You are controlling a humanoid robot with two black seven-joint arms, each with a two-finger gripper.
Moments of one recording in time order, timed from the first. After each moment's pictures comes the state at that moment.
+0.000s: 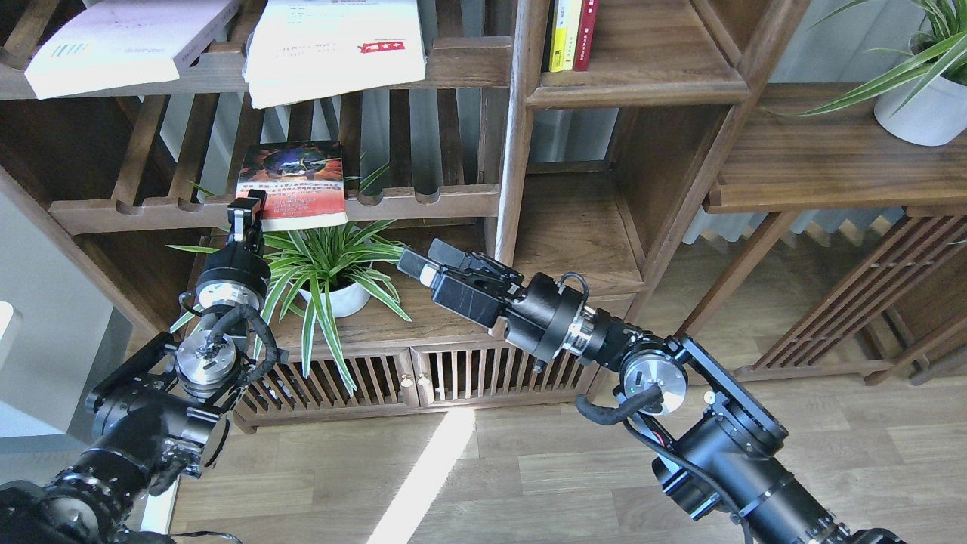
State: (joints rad) left arm -0.57 0.00 -1.02 -0.59 -0.37 -0.45 -0.25; right arm 0.31 0.02 1.02 1.27 -0.36 0.54 -0.22
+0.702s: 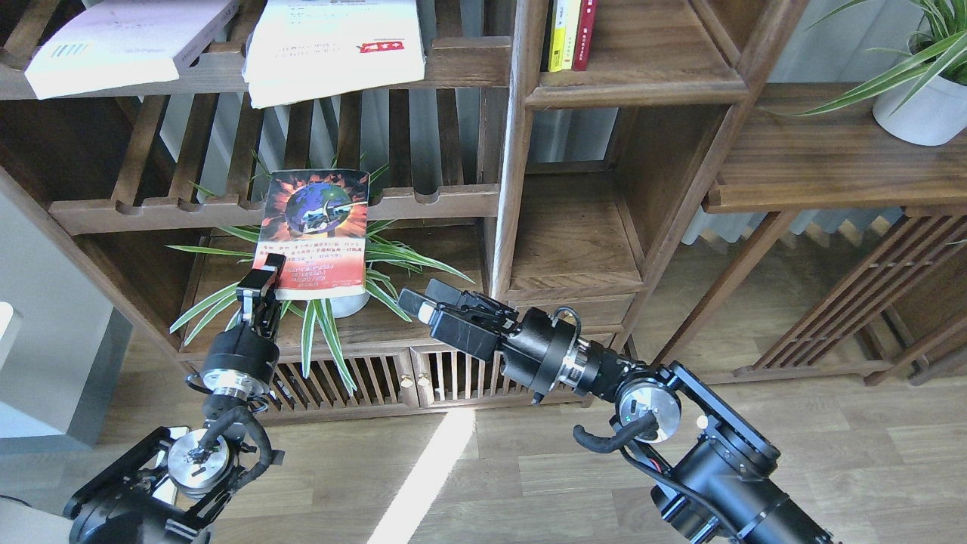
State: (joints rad) left arm -0.26 0.08 -0.96 -0.90 -0.35 -0.49 -0.27; right arm 0.27 0.02 0.97 1.23 -0.33 0.57 -0.22
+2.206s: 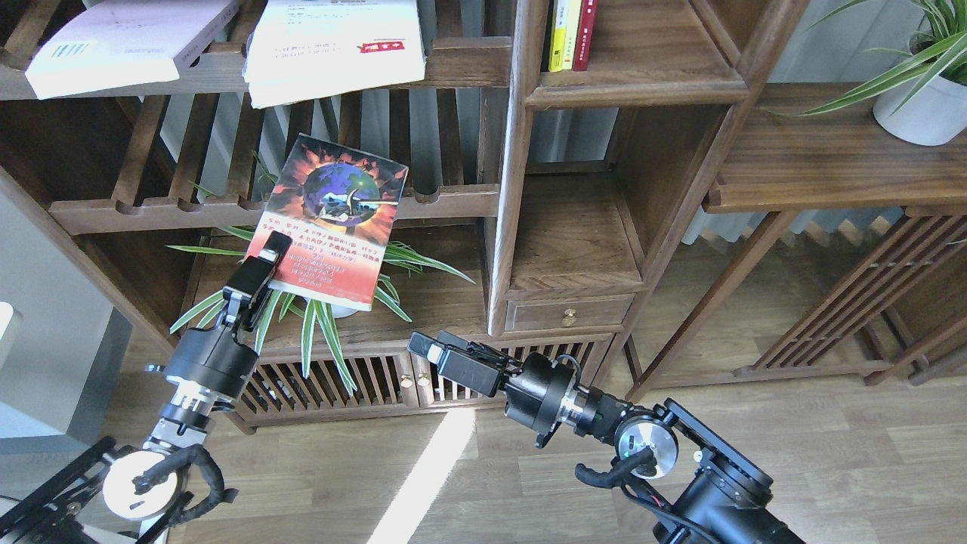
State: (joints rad) left arm -0.11 0.29 -0.95 -1.30 -0.11 -0.49 -0.27; right arm 0.20 0.02 0.92 1.13 -0.27 0.57 -0.22
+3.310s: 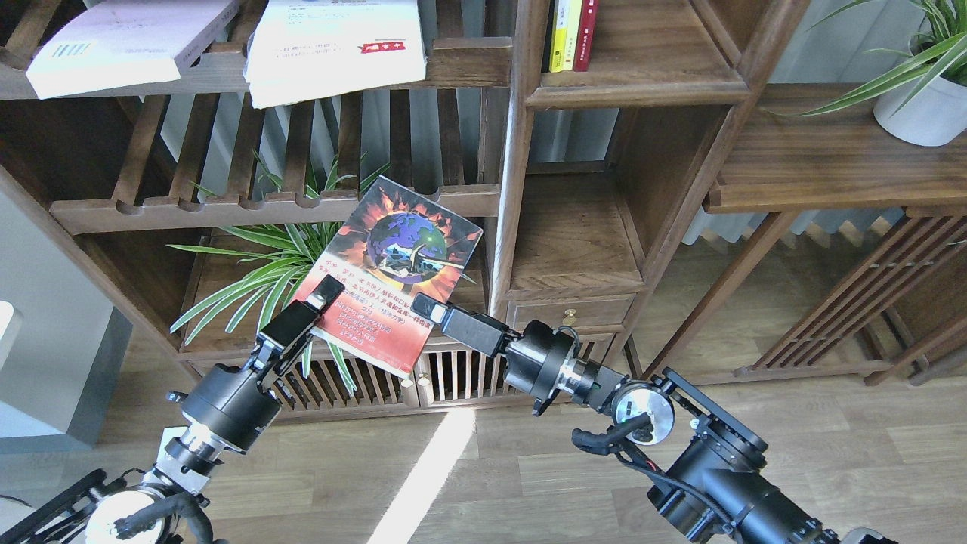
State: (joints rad) left arm -0.03 0.38 -0.87 -1.51 -0.11 -0.49 -0.14; right arm 0.32 0.02 0.91 1.06 -0.14 0.56 -0.22
